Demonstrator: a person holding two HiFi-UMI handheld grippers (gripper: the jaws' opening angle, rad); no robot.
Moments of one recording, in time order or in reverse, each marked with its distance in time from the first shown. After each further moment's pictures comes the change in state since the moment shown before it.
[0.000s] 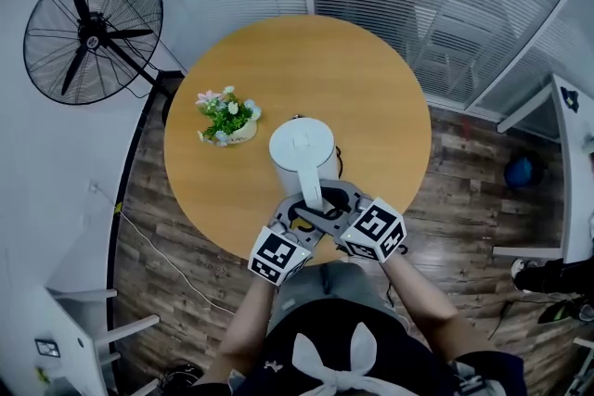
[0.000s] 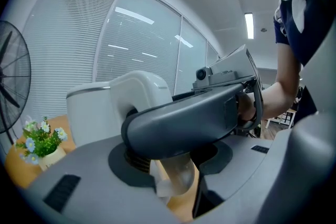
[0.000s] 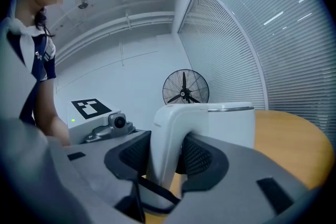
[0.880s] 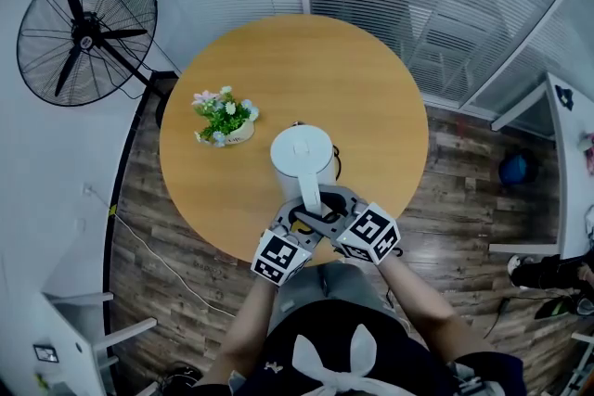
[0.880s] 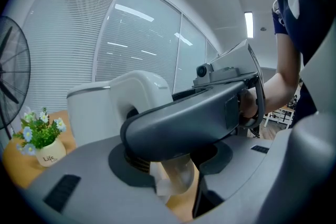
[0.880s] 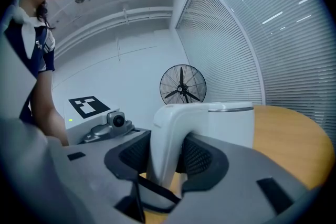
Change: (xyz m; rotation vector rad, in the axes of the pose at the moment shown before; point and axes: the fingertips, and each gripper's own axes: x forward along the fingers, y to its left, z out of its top) left arm 0.003 0.004 -0.028 -0.008 0.019 -0.014; right arm 0.012 -0.003 -0.028 0.006 0.042 -0.035
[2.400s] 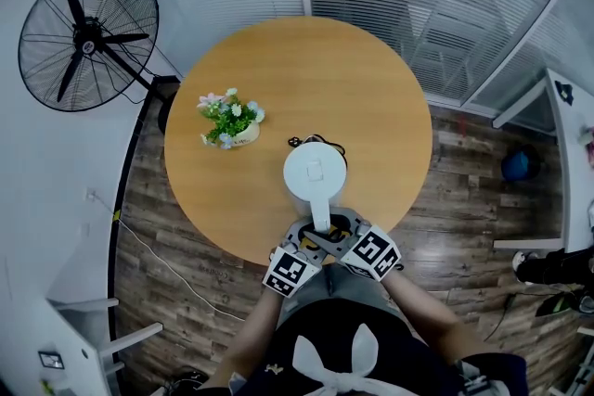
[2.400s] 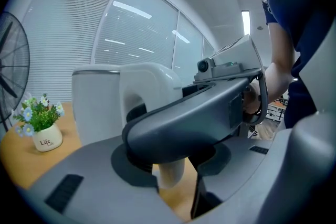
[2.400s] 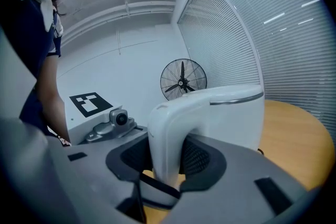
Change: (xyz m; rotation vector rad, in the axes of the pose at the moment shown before) left arm -0.014 -0.026 -0.048 0.001 0.030 -0.034; right arm 0.003 0.032 -0.046 -0.019 0.047 -0.024
